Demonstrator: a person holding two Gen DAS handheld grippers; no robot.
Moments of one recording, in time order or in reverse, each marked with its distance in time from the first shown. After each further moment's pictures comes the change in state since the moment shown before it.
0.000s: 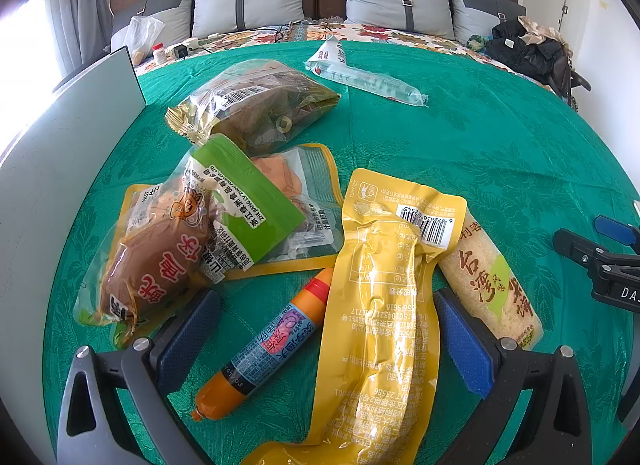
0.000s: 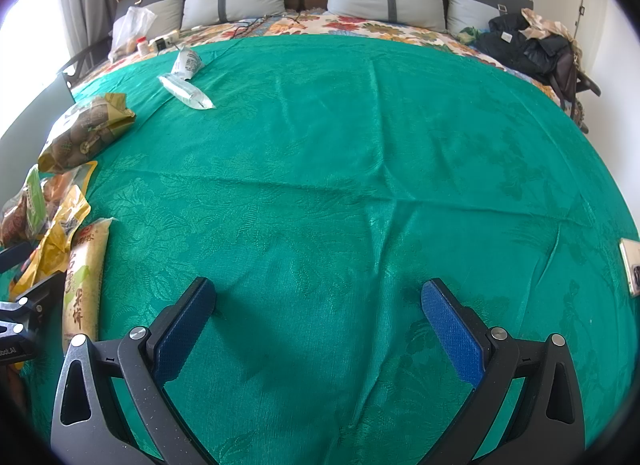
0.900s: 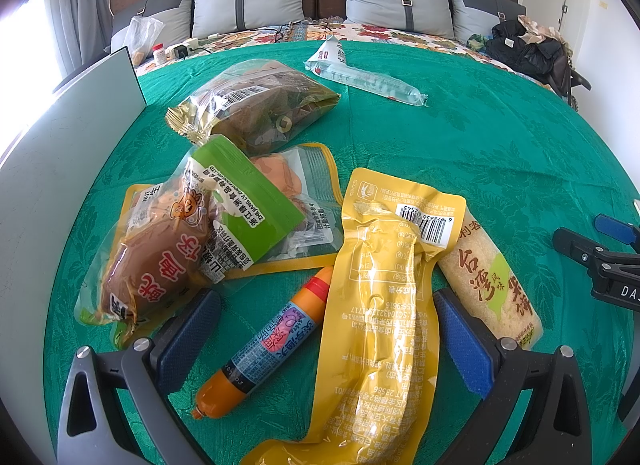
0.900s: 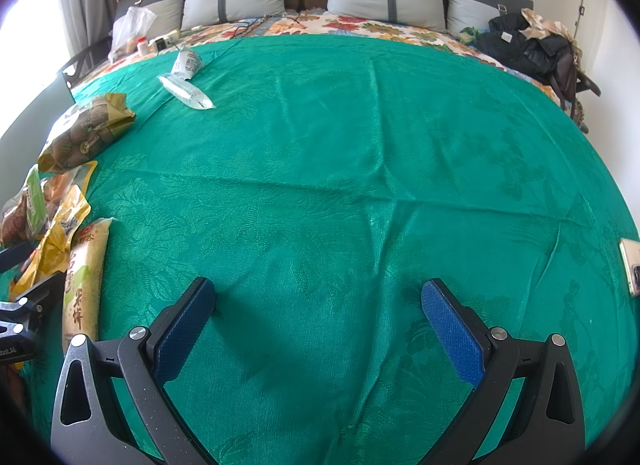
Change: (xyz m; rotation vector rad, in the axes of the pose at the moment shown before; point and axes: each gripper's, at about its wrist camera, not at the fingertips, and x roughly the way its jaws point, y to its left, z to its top) left arm -0.002 0.001 -0.002 0.001 0.000 -0.001; right arm 0.000 0.000 0.000 0.000 0.000 -0.001
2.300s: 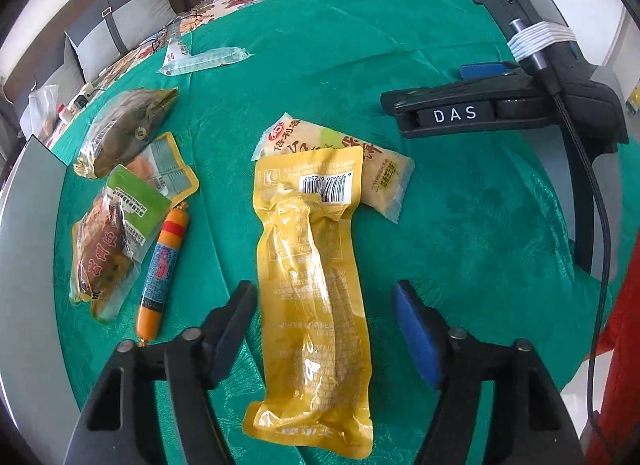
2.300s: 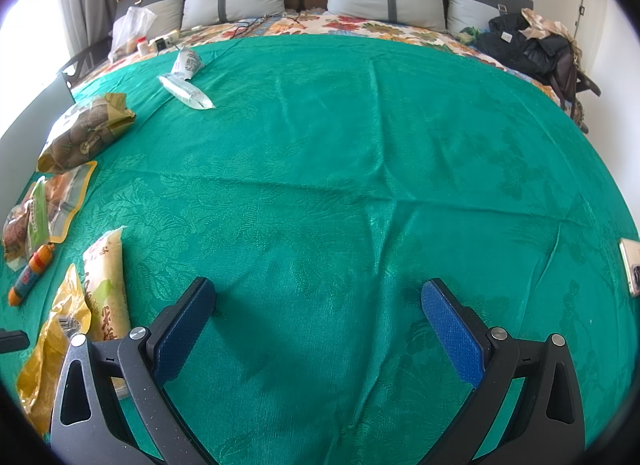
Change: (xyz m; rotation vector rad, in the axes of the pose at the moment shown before) left arm -0.052 -0.088 -0.039 0.386 0.185 -0.136; right arm 0.001 0.000 0.001 0.000 0.000 -0.001
